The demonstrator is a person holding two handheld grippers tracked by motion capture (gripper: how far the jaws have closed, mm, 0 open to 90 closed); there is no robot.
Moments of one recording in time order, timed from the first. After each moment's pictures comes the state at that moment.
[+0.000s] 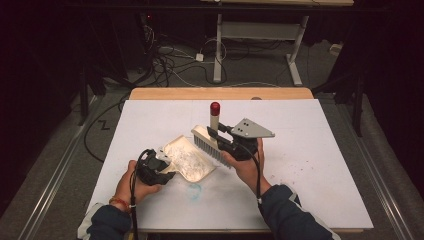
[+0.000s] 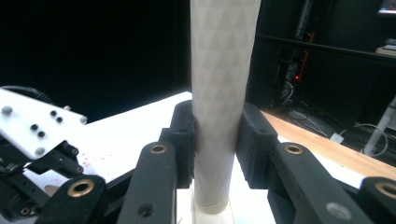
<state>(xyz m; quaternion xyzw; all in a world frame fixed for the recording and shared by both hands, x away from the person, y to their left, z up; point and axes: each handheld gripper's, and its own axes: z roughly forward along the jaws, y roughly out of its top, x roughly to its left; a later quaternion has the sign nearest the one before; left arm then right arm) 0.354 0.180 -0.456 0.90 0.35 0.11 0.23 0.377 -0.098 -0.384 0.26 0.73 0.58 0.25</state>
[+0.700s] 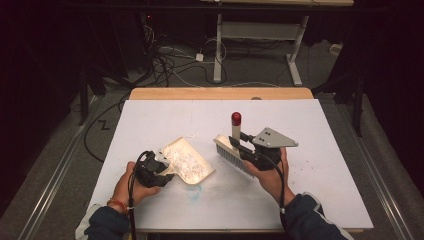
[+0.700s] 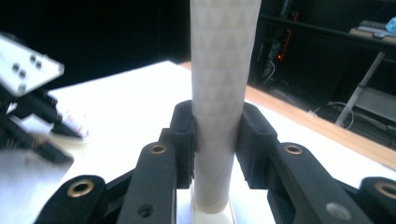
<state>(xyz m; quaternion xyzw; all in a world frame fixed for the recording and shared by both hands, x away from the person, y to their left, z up) 0.347 0.182 -0.454 0.91 0.35 0.10 0.22 0.354 -0.151 -0.387 0.27 0.76 0.53 0.27</state>
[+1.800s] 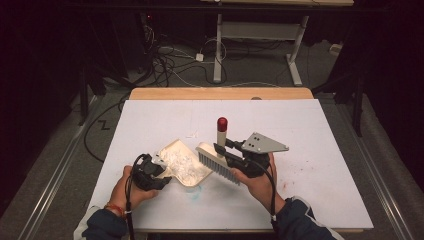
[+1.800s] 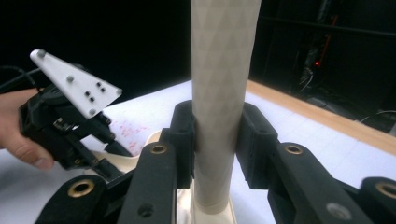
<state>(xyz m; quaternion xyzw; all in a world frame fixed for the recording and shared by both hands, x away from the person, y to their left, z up) 0.339 0.188 -0.457 0.90 0.37 0.10 0.22 0.337 -0.121 -0.382 0.25 0.75 0.58 0.21</state>
